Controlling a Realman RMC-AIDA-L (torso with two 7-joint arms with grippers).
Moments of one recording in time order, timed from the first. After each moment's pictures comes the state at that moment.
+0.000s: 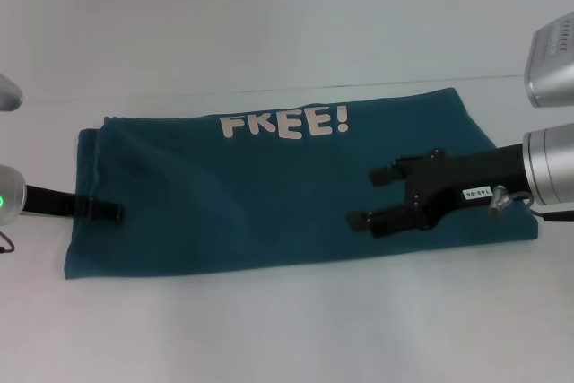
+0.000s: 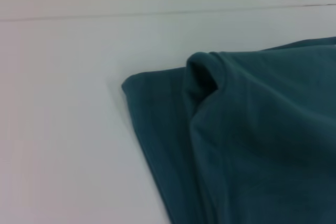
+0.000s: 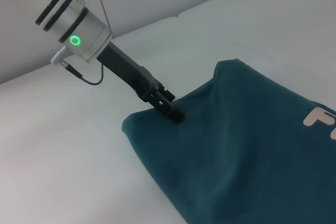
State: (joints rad) left arm -0.83 -2.07 0.58 0.59 2.83 0.94 -2.34; right arm 0.54 2.09 -0.98 -1.10 -2.12 -1.48 1.88
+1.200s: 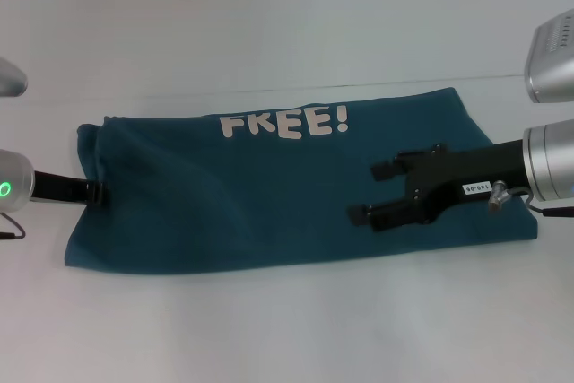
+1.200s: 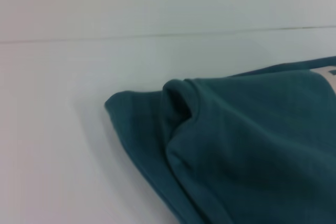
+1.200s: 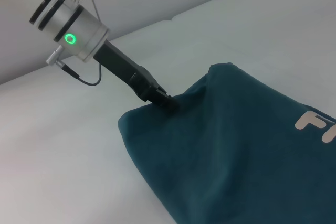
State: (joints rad) left arm -0.85 -2.07 0.57 0.60 2.79 0.96 -2.33; right arm 0.54 2.09 -0.98 -1.11 -2.12 -1.47 1.89
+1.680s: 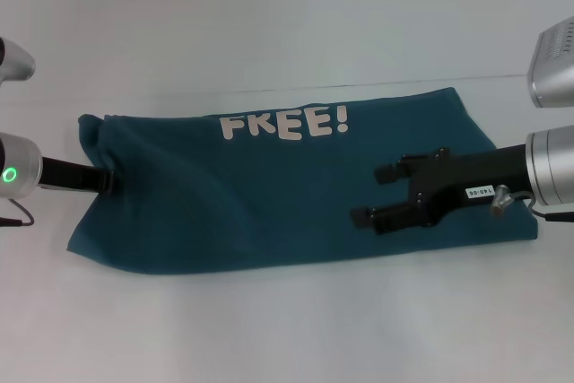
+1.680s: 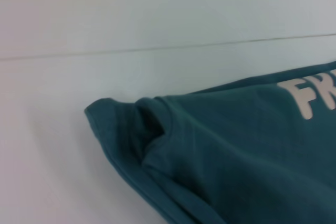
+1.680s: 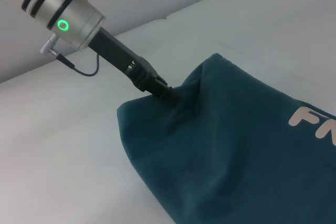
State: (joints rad) left arm -0.87 -2.07 0.57 0.65 2.76 1.03 -2.33; right arm 0.53 2.09 -0.97 -1.09 -2.12 -1.46 1.88
